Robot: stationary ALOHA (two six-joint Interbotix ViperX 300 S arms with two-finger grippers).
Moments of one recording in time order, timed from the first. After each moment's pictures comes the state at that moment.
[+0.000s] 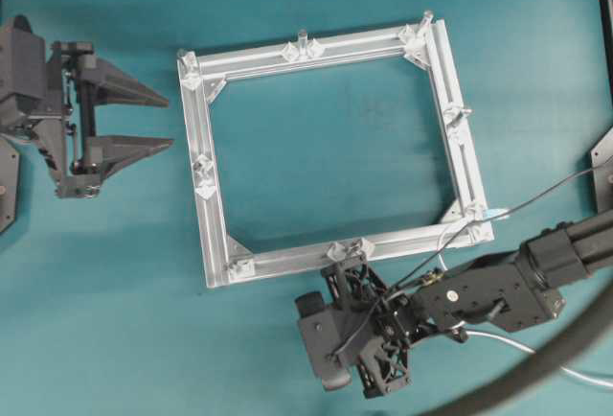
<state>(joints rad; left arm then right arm) 0.12 -0.65 1.18 -0.06 -0.17 0.00 0.39 0.33 0.42 -0.15 0.18 0.26</state>
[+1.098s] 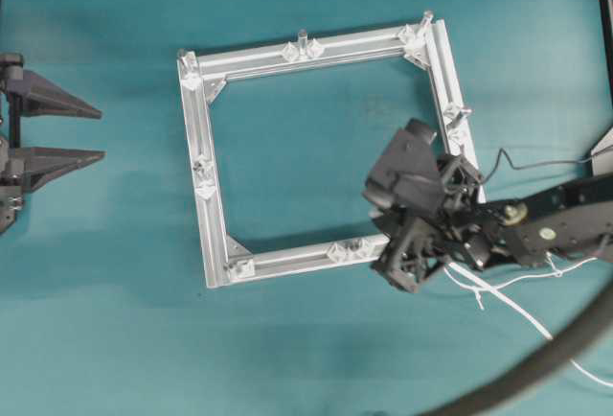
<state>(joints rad) 0.12 -1.09 1.32 -0.06 0.10 -0.01 0.28 -0.02 0.61 -0.62 0.60 1.42</state>
